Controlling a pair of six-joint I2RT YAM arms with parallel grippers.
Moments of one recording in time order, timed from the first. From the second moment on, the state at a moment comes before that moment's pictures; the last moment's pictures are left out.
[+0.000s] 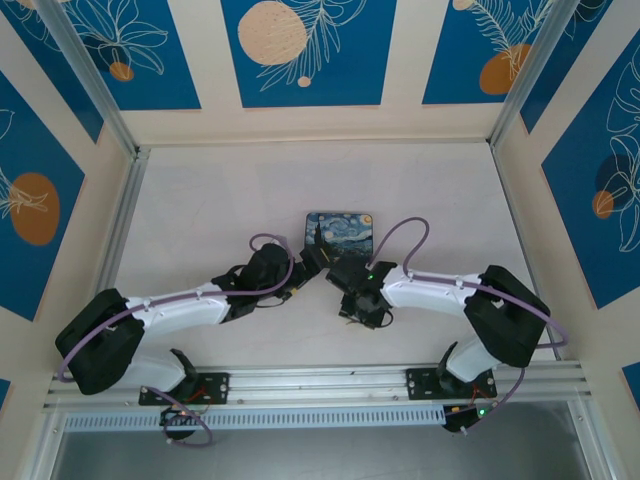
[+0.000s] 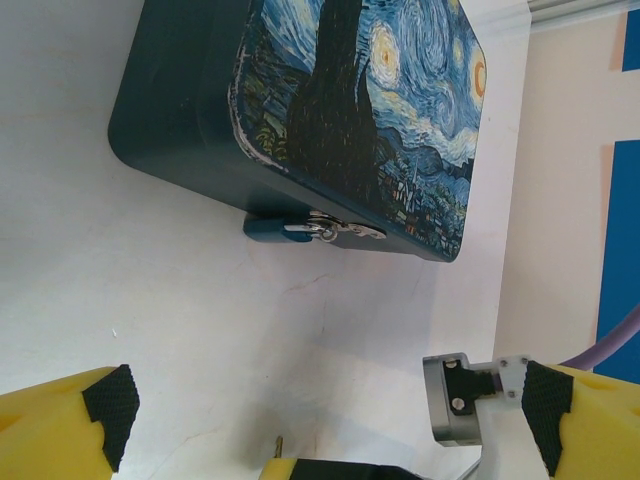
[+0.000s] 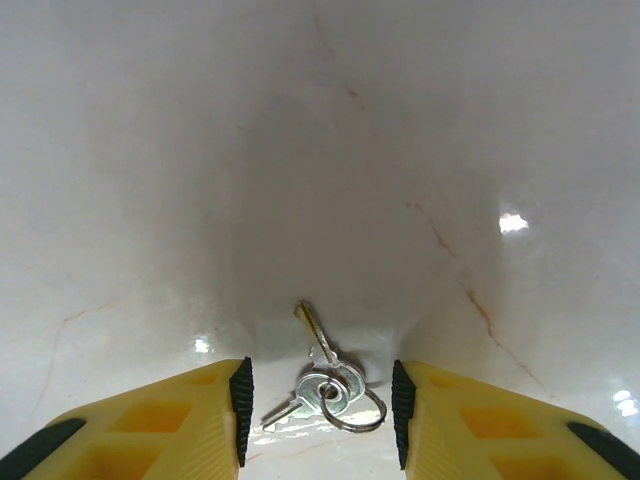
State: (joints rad) left arm -0.86 1.35 0.61 0.16 0.03 -1.30; right arm 0.92 1.52 0.80 -0.72 0.03 1.33
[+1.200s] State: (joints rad) left arm -0.84 1.26 0.59 0.13 -0.04 -1.29; right arm 0.96 1.68 0.95 -0.84 0.06 1.47
